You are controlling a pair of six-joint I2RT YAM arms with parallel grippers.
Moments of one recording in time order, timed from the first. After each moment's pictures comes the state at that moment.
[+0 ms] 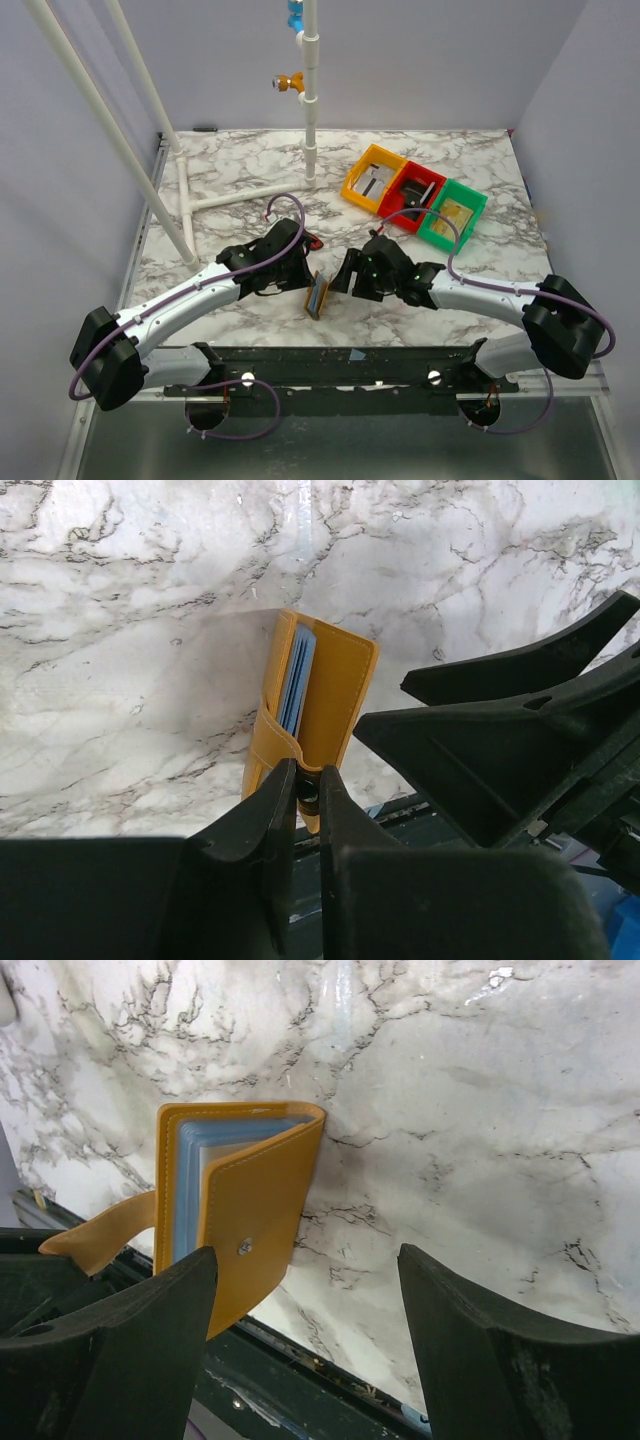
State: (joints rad) left arm -0.81 1.20 0.88 -0.59 -0.03 -0.91; right arm 0.88 1.38 0.69 -0.09 0.00 0.99
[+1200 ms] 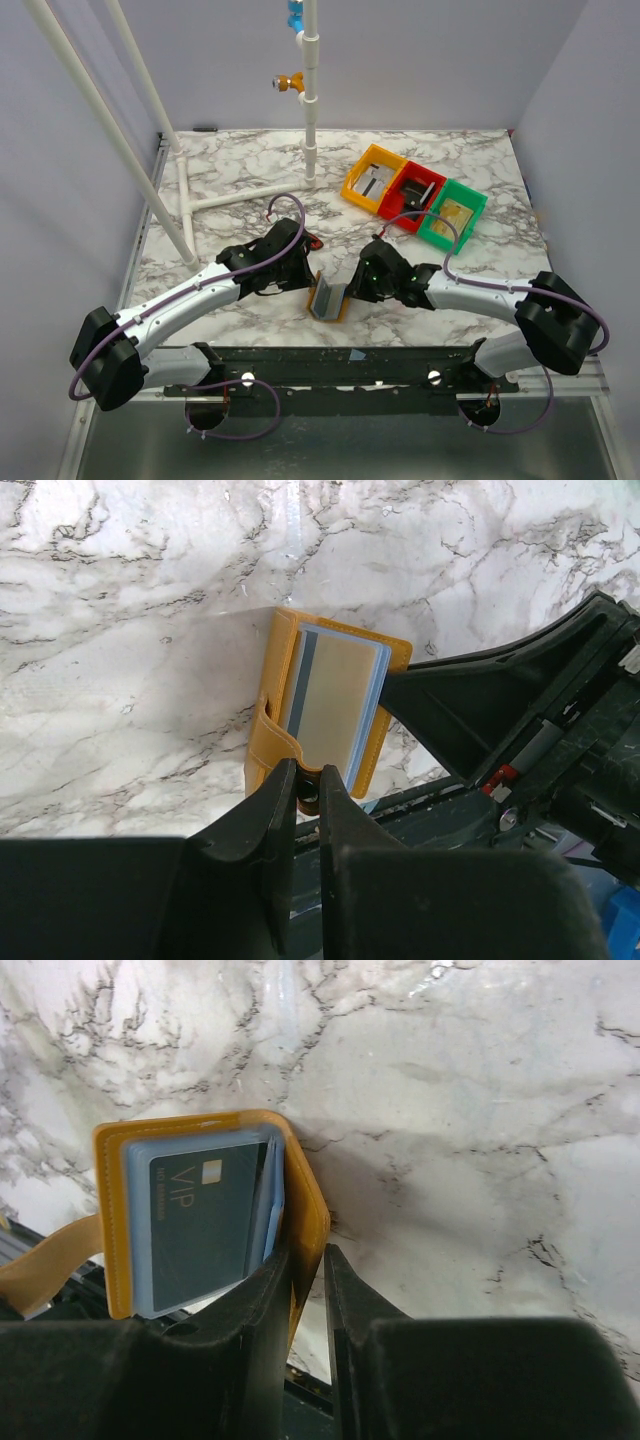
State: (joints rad) left arm -0.81 1.20 0.88 -0.58 -0.01 -0.90; right arm 0.88 1.41 0.68 -0.11 0.05 1.00
